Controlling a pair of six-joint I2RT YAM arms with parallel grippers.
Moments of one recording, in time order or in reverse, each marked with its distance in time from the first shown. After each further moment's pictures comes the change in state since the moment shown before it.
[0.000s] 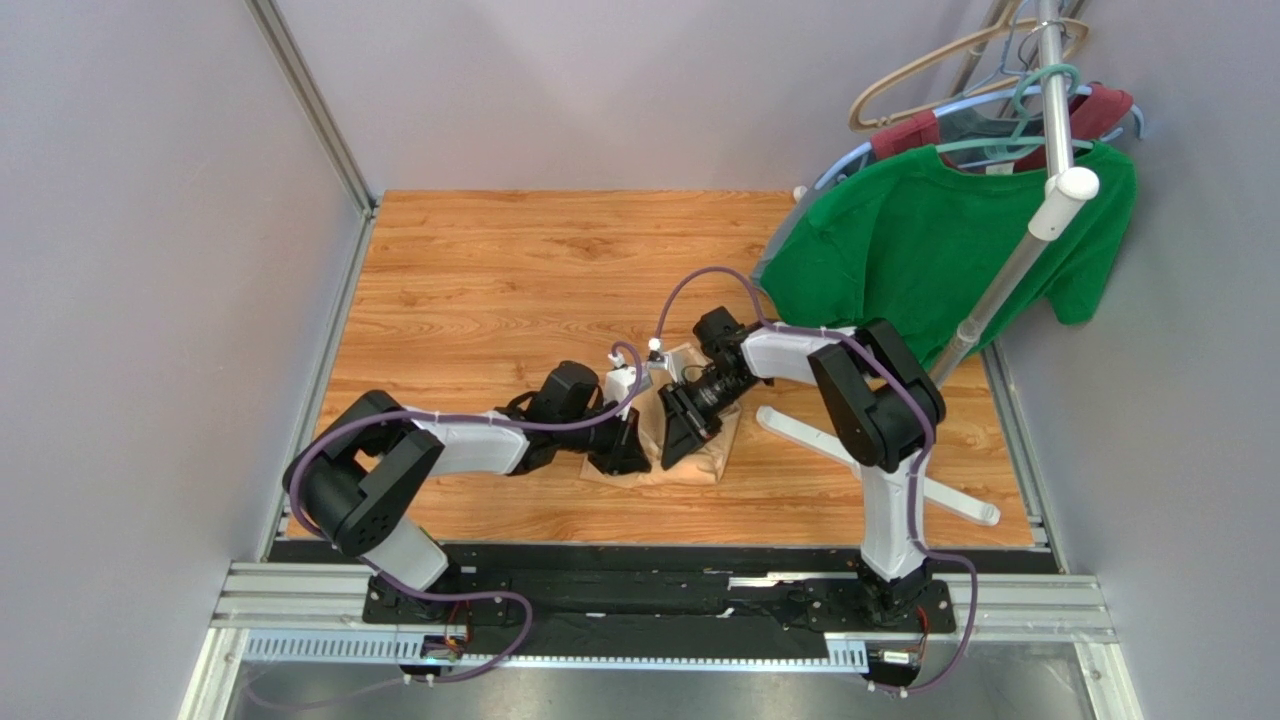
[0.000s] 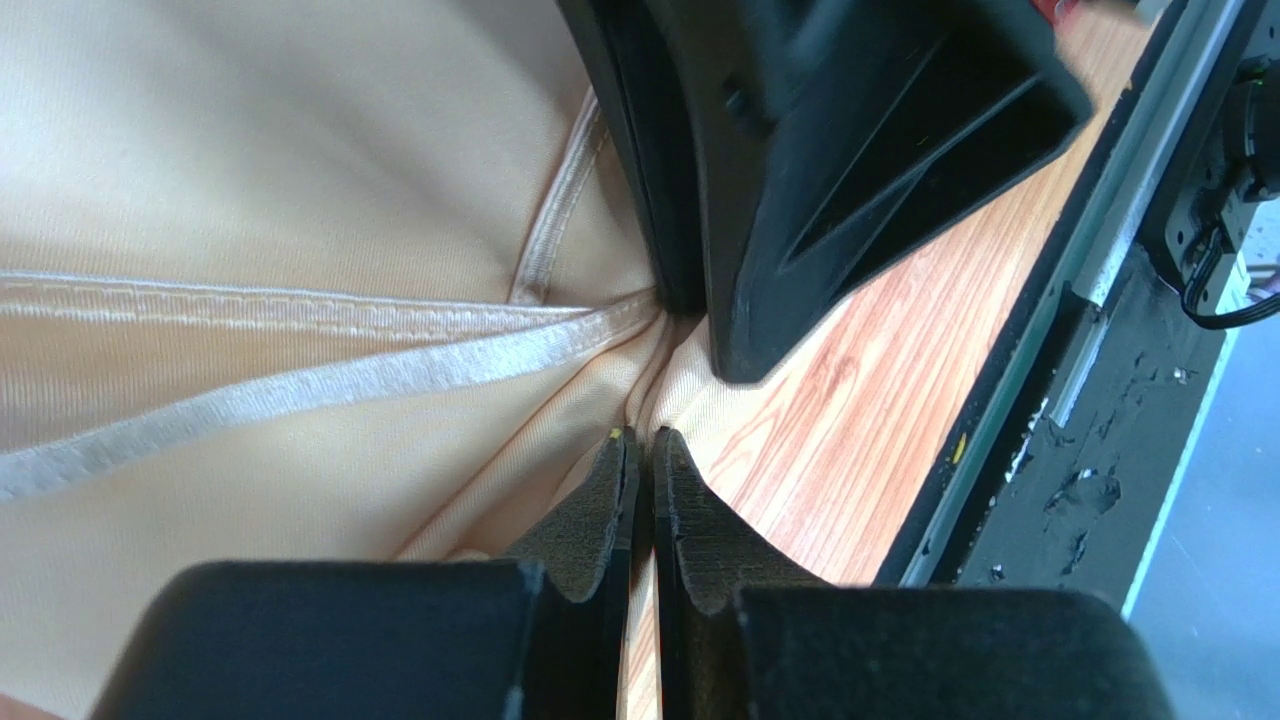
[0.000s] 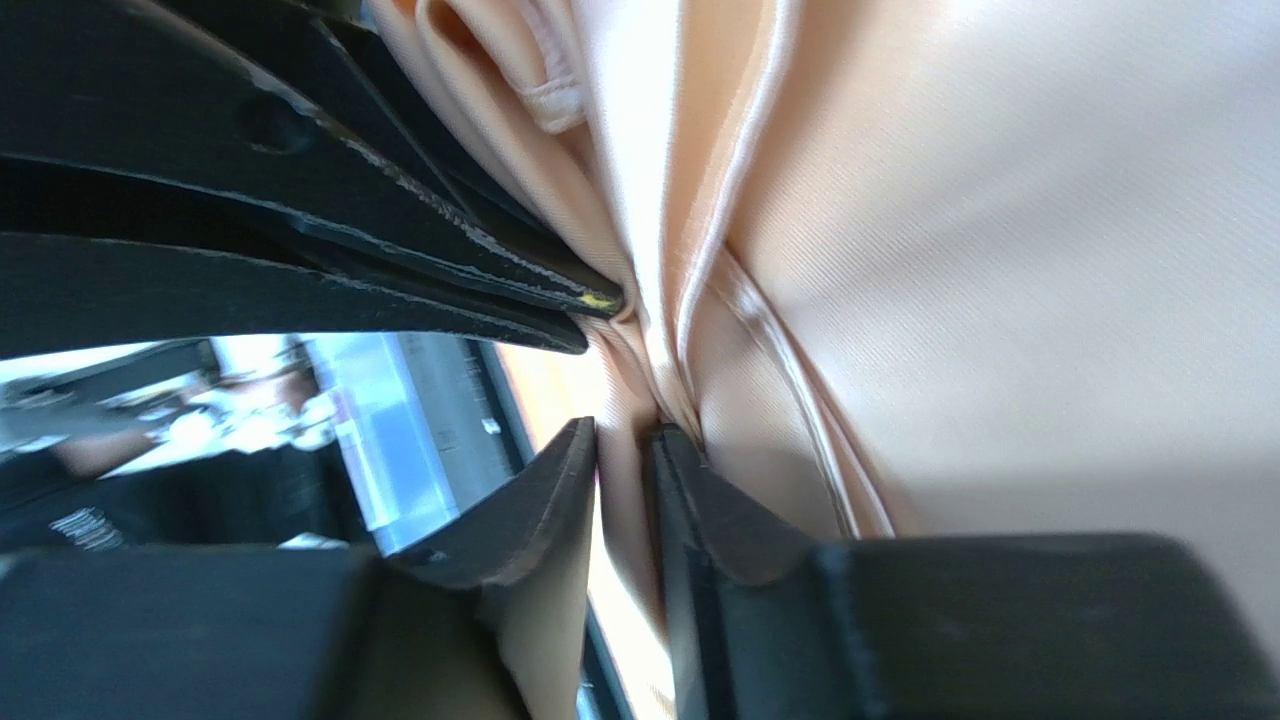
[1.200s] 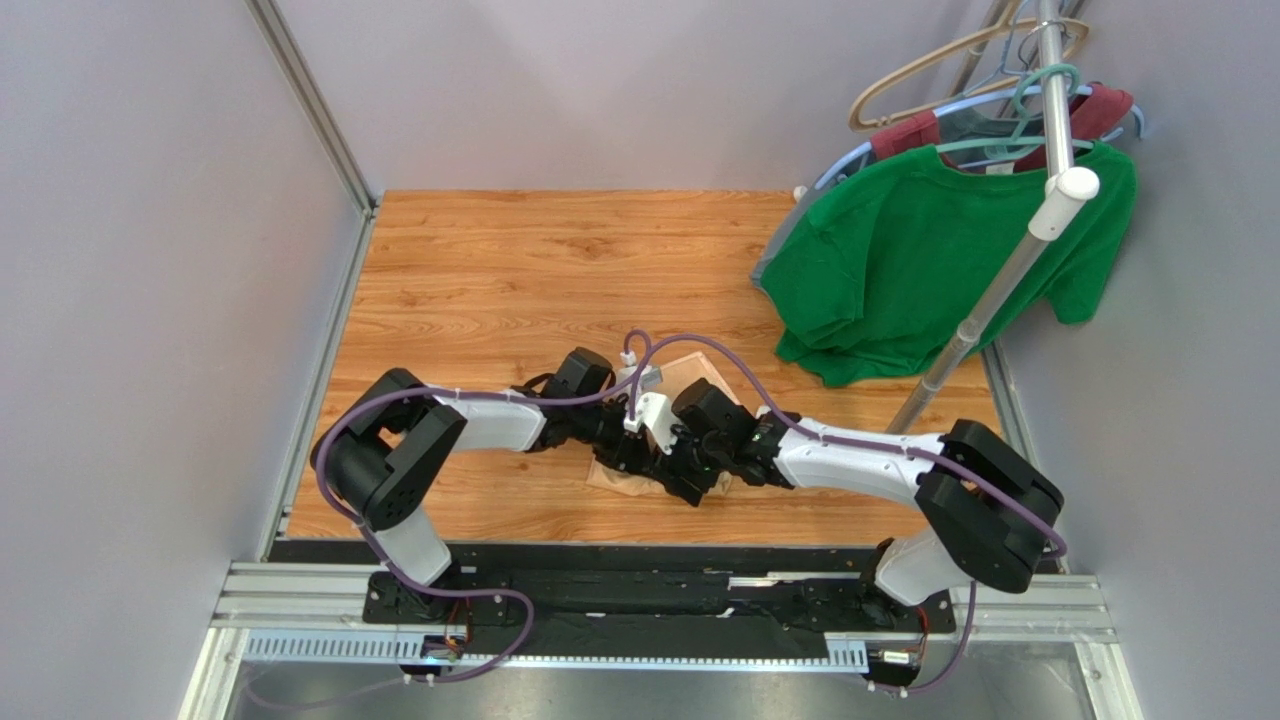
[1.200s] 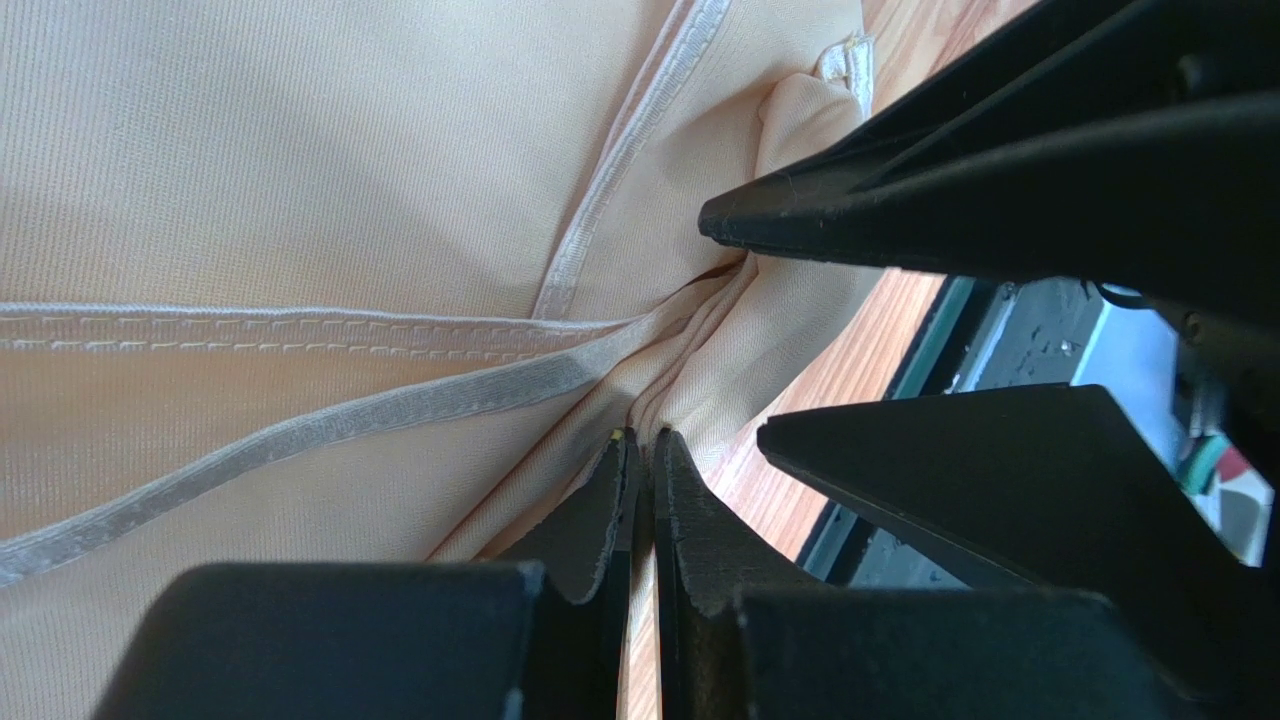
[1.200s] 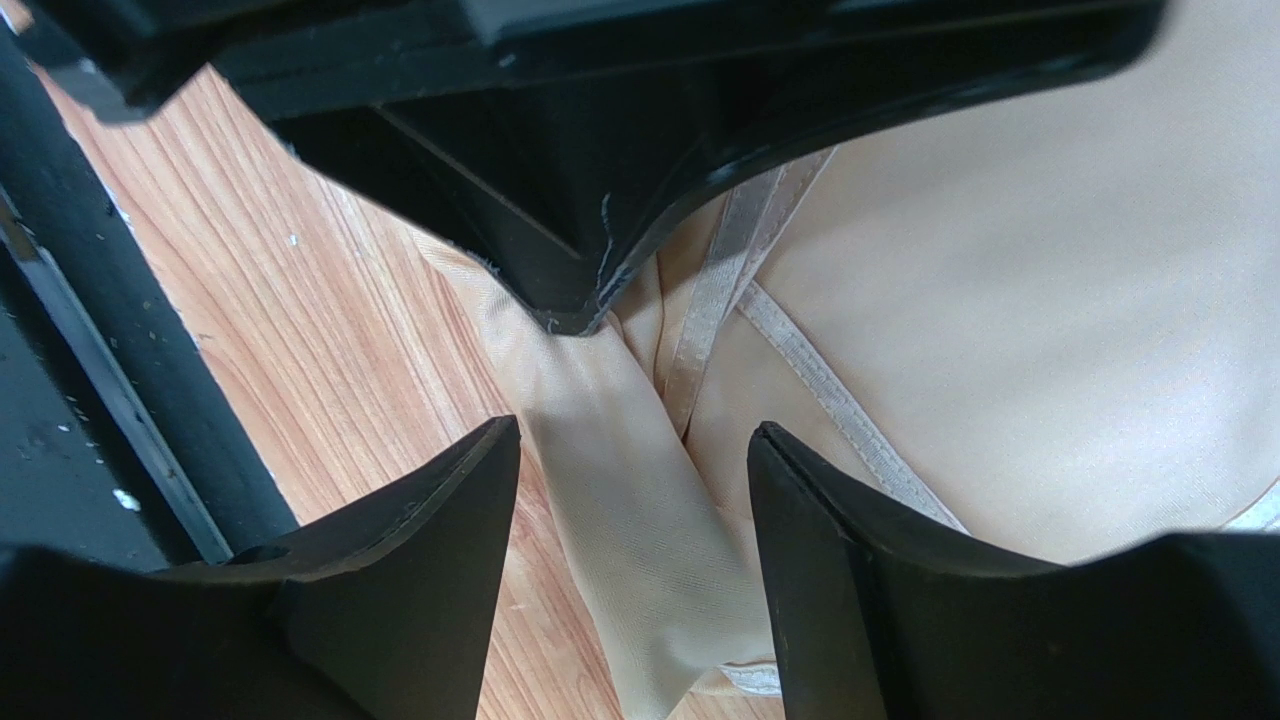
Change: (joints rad) left arm 0.017 0.117 0.140 -0.174 0.130 -0.056; right arm 0.393 -0.572 -0.460 0.436 0.840 -0.028
